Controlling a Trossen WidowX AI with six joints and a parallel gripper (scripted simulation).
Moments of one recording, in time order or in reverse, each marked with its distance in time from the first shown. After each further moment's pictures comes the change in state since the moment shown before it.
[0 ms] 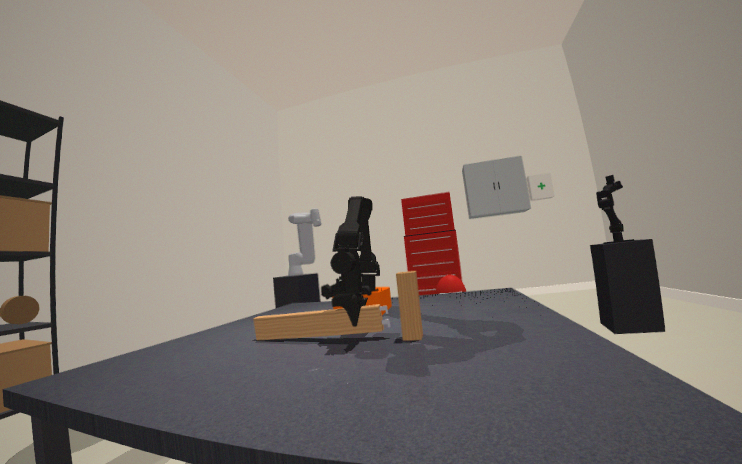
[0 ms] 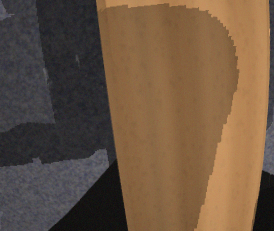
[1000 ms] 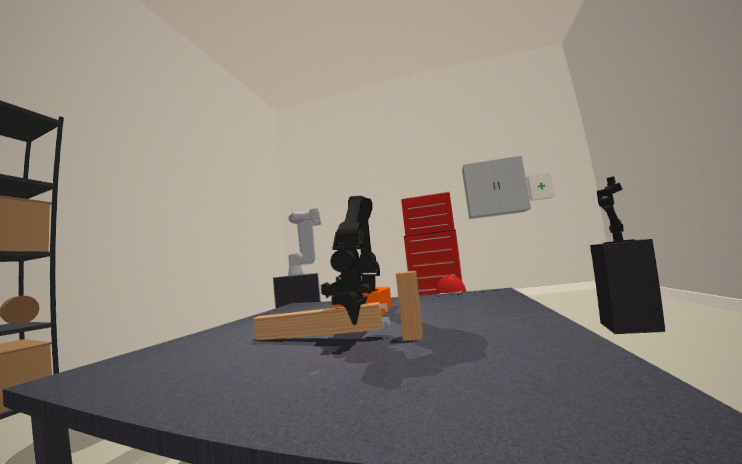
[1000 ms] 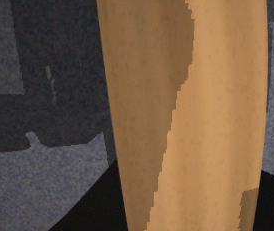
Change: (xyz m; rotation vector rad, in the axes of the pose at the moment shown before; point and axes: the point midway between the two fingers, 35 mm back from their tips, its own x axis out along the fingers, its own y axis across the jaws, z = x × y) arm -0.005 0.000 0.000 0.000 0.000 -0.001
